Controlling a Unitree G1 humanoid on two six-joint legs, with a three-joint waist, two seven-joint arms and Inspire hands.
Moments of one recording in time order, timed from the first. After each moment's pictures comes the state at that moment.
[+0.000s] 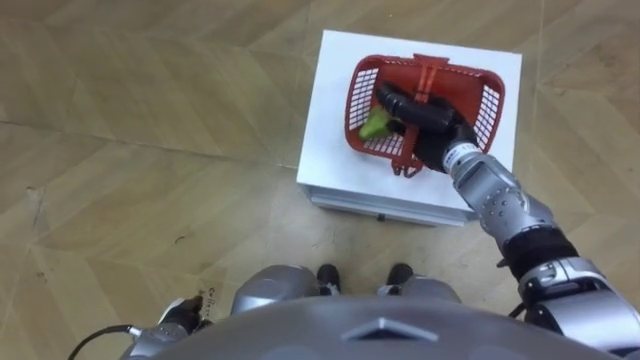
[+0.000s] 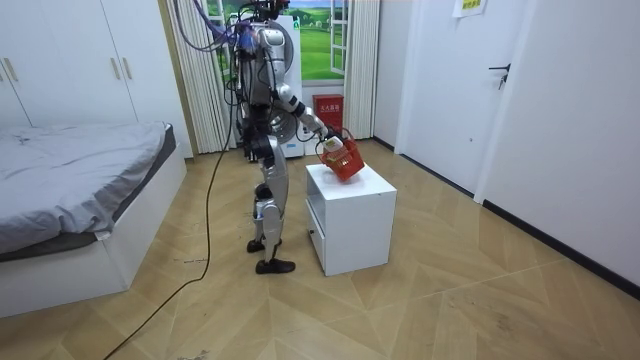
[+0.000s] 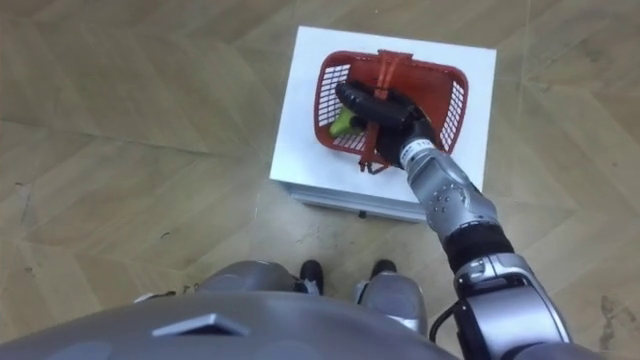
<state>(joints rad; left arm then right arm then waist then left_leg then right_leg) 0.23 0.22 -0.17 1.00 0.23 0.22 -0.03 -0.16 -0.25 0.20 0.70 0.95 0.12 0.09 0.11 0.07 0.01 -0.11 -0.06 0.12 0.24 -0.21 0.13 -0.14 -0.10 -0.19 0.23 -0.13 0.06</state>
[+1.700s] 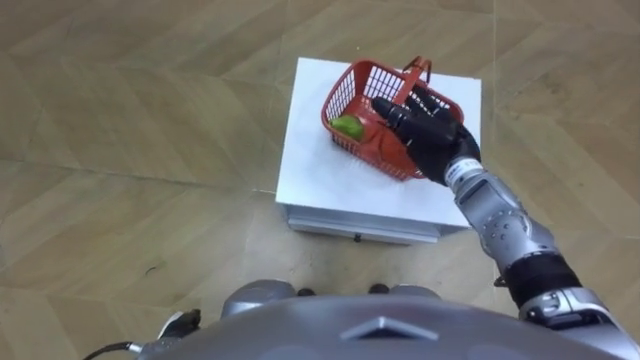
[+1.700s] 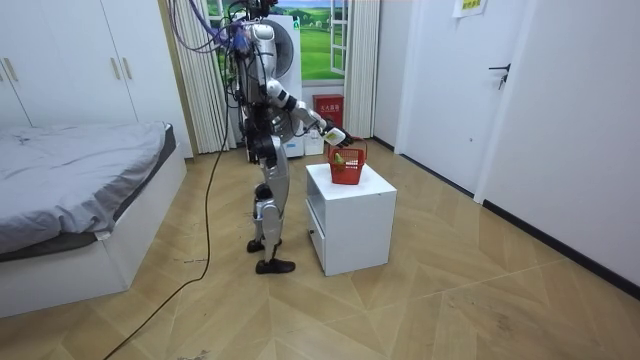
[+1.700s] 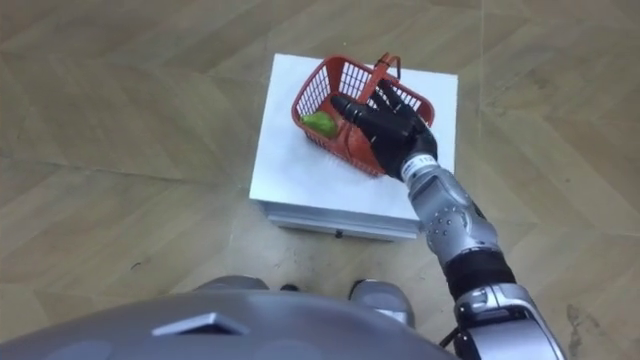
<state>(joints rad) 0.29 0.19 -0.08 0.96 0.25 0.24 -0.01 0.00 -0.24 0.14 0.48 0.83 0.09 0.10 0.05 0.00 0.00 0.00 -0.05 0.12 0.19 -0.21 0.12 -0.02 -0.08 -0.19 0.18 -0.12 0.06</state>
